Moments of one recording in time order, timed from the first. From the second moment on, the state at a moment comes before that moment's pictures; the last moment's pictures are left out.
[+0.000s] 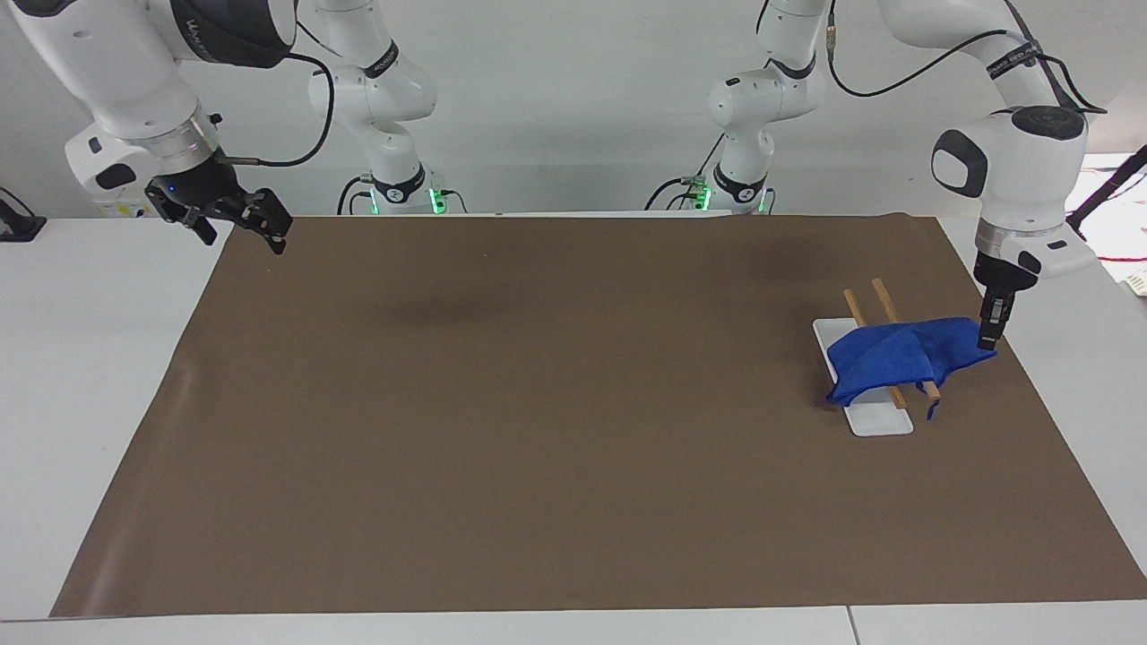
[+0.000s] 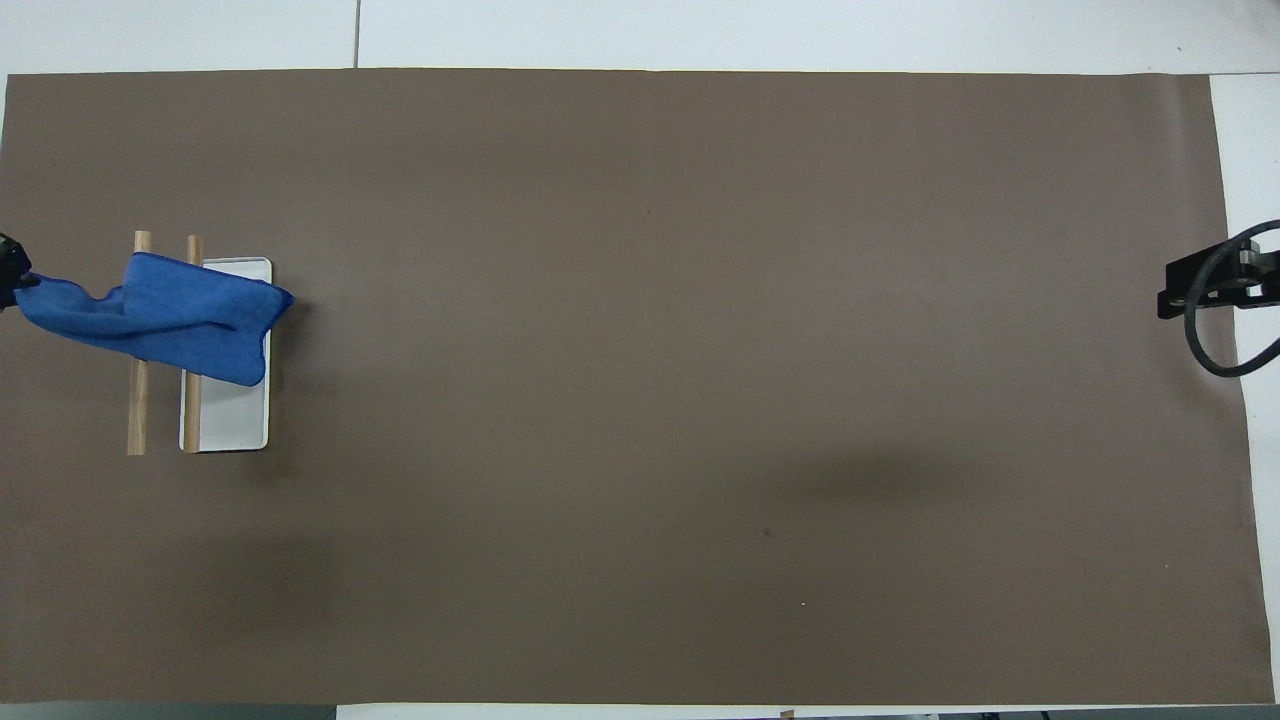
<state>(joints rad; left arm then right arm) 0.20 0.00 0.02 -2.10 0.22 2.46 -0.80 0.02 0.00 -0.07 -1.57 -0.04 1.48 0.10</state>
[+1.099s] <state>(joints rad) 0.06 0.00 -0.01 -1.92 0.16 2.22 -0.74 0.04 0.00 -0.07 -1.57 -0.02 1.50 0.10</state>
